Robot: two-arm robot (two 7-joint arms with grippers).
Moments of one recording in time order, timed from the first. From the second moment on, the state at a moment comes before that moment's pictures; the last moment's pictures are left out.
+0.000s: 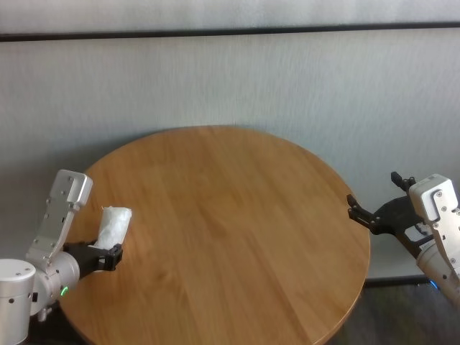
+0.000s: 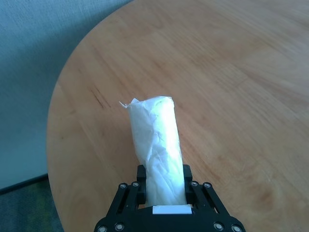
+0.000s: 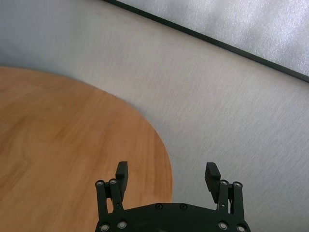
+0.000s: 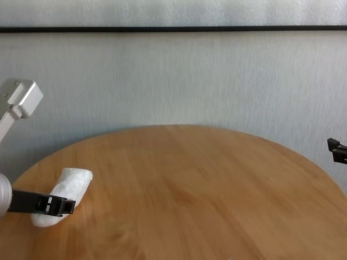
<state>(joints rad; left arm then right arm) -0.24 0.37 0.31 -1.42 -0.33 0.54 -0.09 0.20 0.60 -0.45 -1.41 0.25 -0.12 -0.03</state>
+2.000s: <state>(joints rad) -0.22 0.39 0.29 -1.50 -0.30 0.25 -0.31 0.20 0.60 -0.45 -1.41 0.25 -0.12 -0.03</state>
